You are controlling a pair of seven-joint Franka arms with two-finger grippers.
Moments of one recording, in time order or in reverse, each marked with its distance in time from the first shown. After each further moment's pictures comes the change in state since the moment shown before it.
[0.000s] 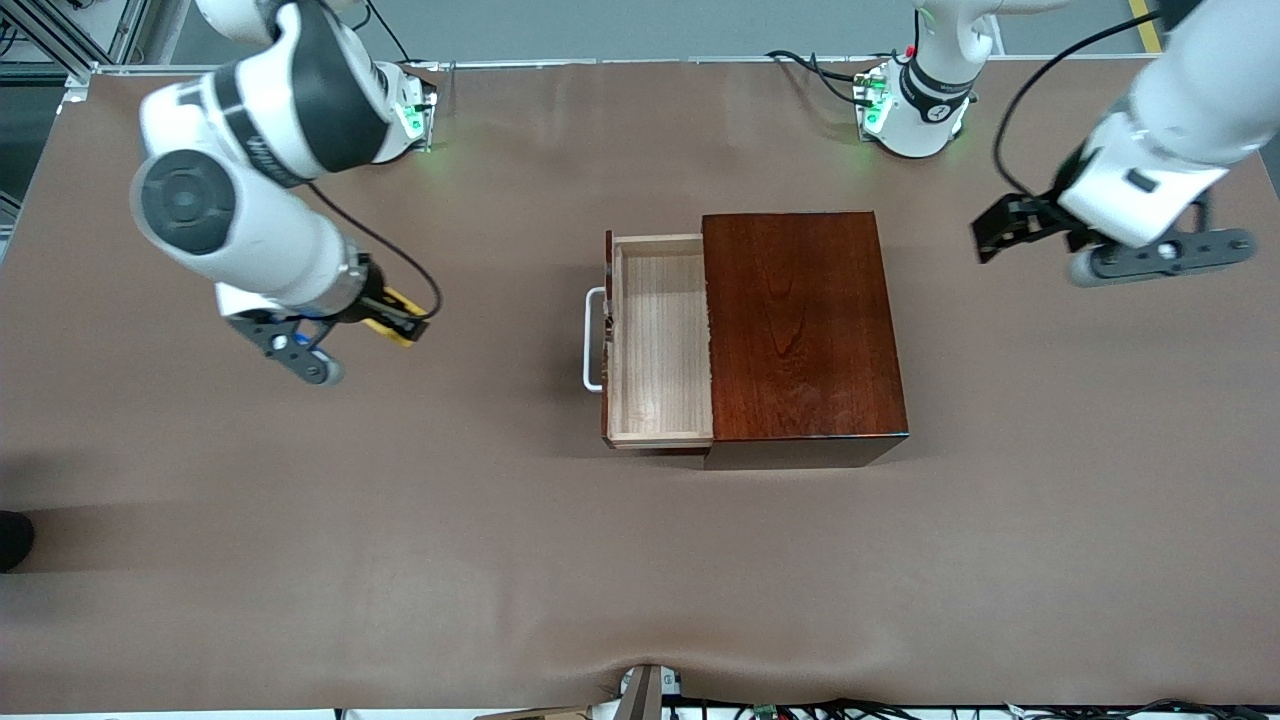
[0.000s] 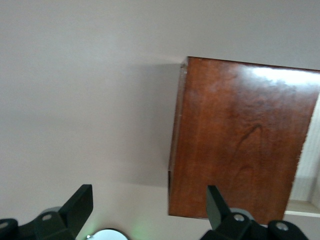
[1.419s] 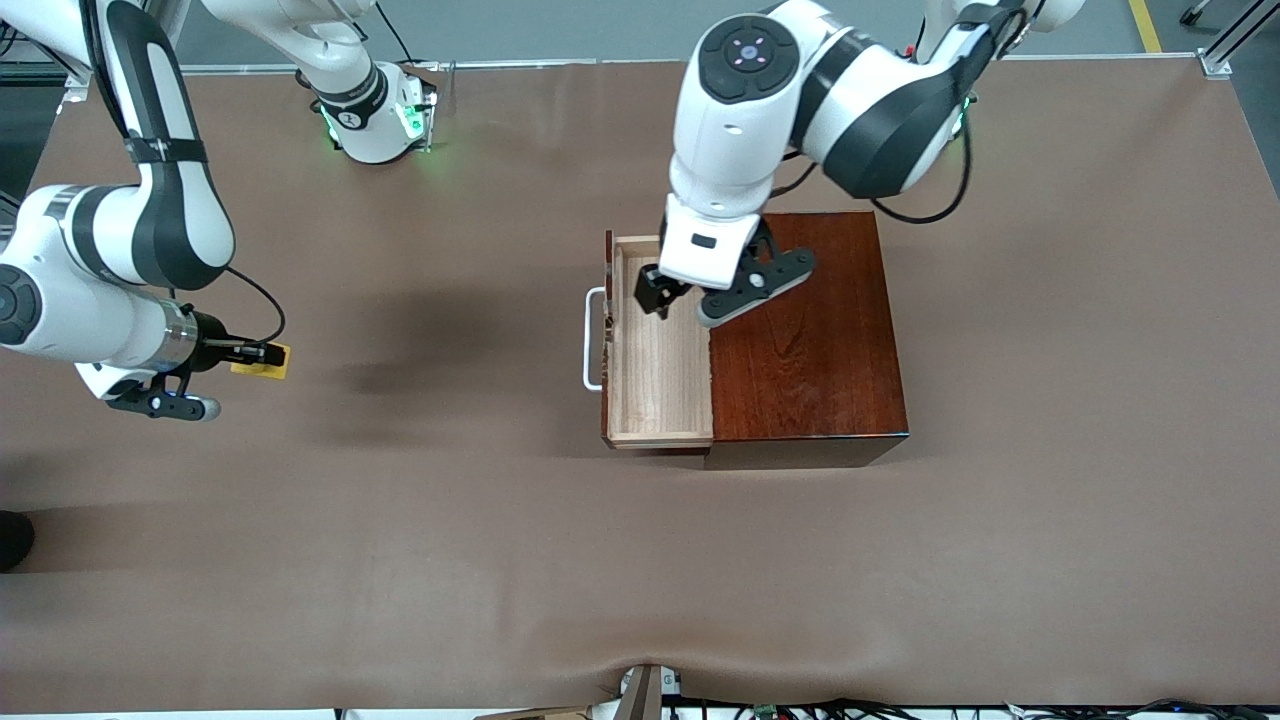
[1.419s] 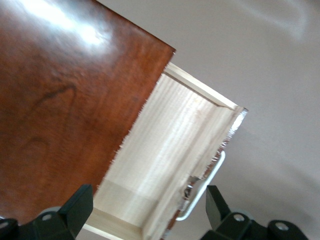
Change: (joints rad) left arm -0.505 0.369 0.004 0.180 0.083 0.346 -0.916; right arm -0.368 -0.010 -0.005 -0.410 -0.064 0.339 -0.794
